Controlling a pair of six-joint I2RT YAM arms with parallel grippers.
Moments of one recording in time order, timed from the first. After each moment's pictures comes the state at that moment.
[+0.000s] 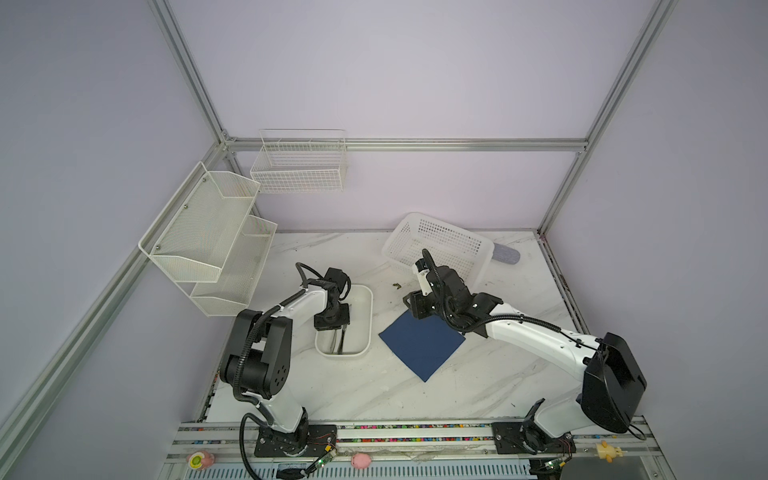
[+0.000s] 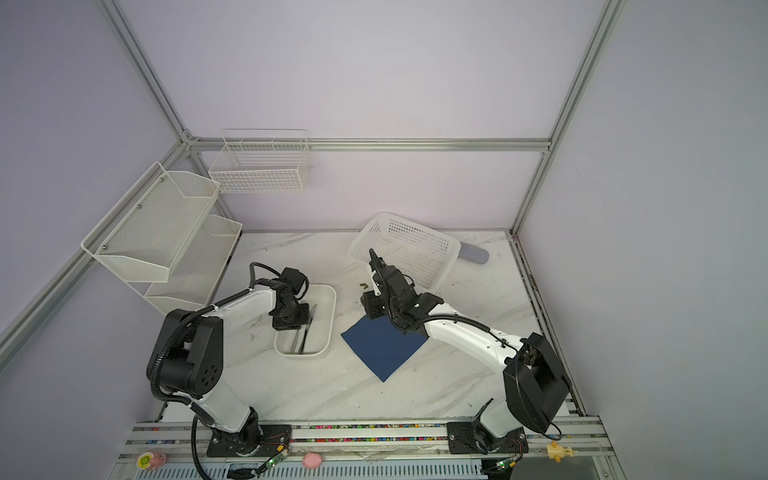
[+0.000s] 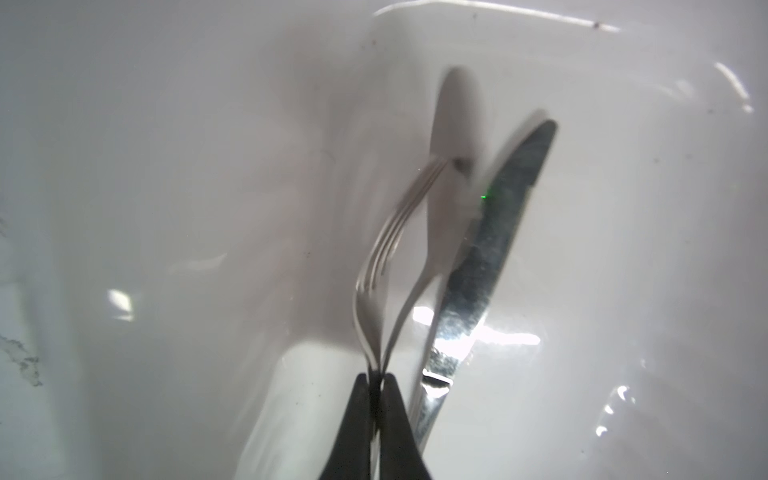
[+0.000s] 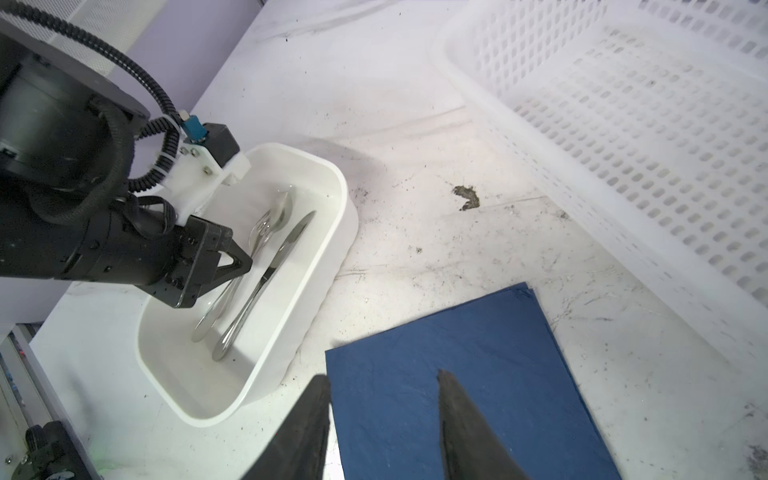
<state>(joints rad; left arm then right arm) -0.24 1.68 1.06 -0.79 -0.07 -0.38 0.80 1.49 1.10 -0.26 0.03 0.41</state>
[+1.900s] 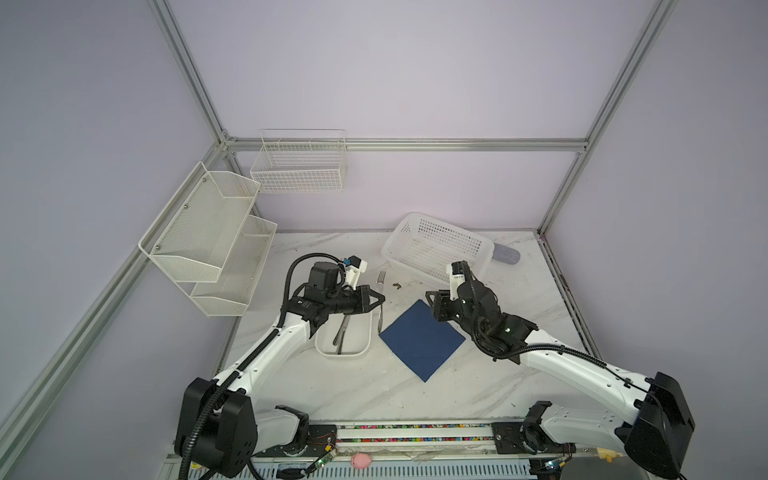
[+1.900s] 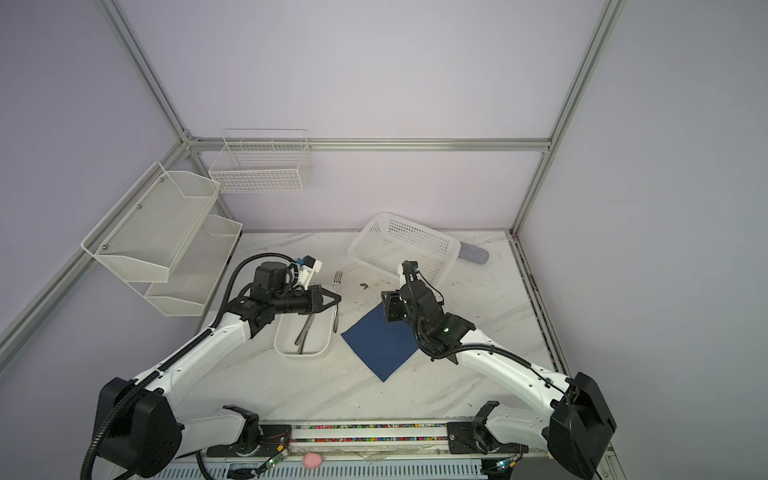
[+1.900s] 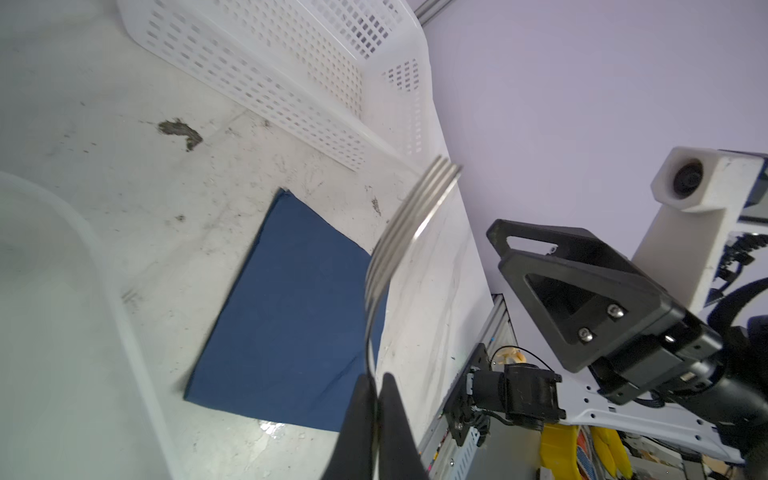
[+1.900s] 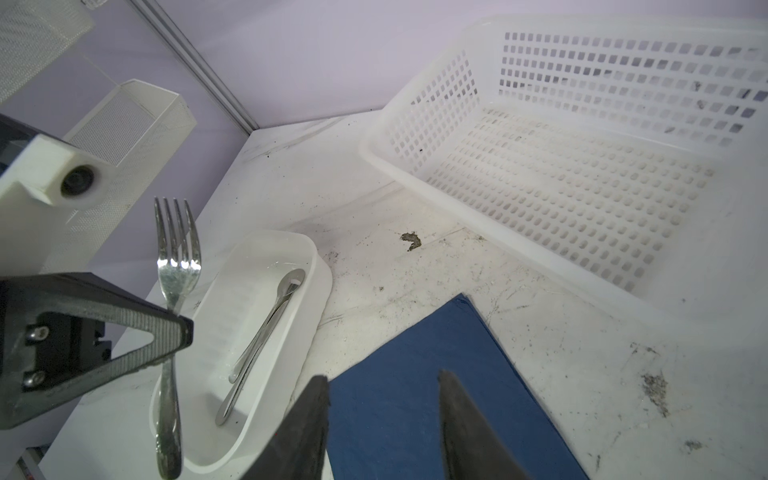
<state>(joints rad) -0.35 1.29 0.92 -0.24 0.69 -0.59 0.77 1.18 0.83 -0.12 0.20 0.58</state>
